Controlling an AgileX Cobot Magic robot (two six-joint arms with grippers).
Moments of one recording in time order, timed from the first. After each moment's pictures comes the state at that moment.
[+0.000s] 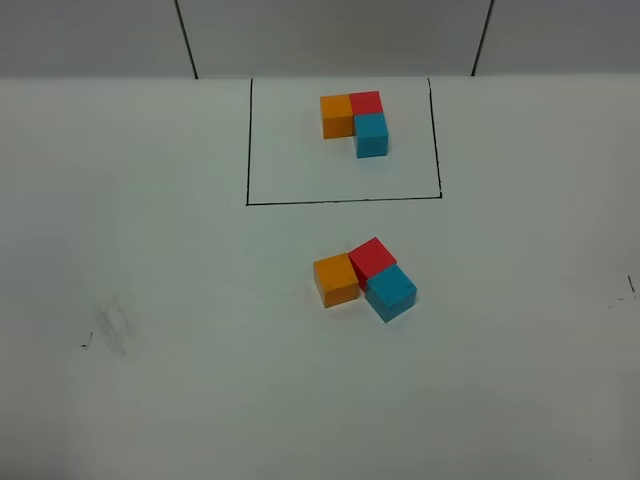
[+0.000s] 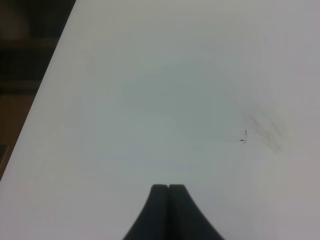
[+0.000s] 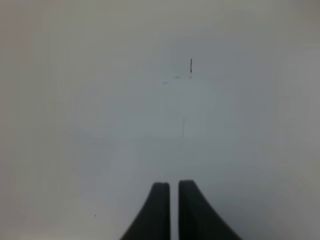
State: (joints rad) left arm 0.03 0.01 -0.51 0.16 1.06 -0.01; right arm 0.10 0.25 -0.50 -0.07 1.07 0.00
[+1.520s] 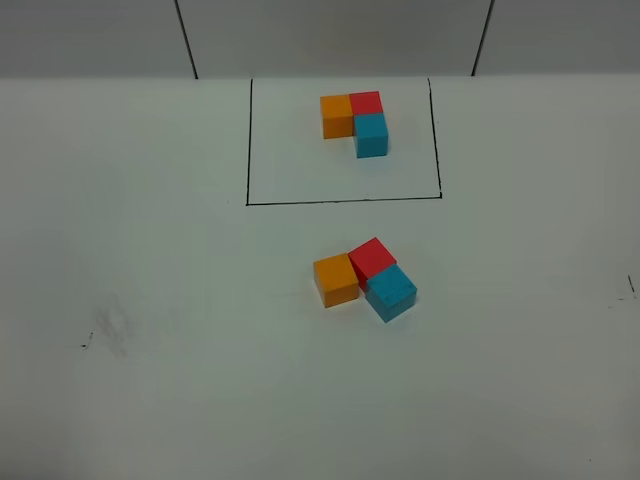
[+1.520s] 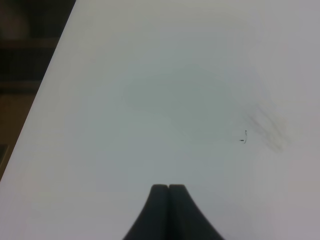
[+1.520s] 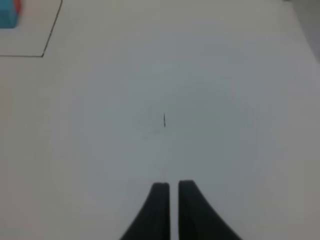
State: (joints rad) left arm 0.03 0.01 -0.51 0.16 1.06 -0.01; right arm 0.02 0.00 -0.50 -0.07 1.07 0.00
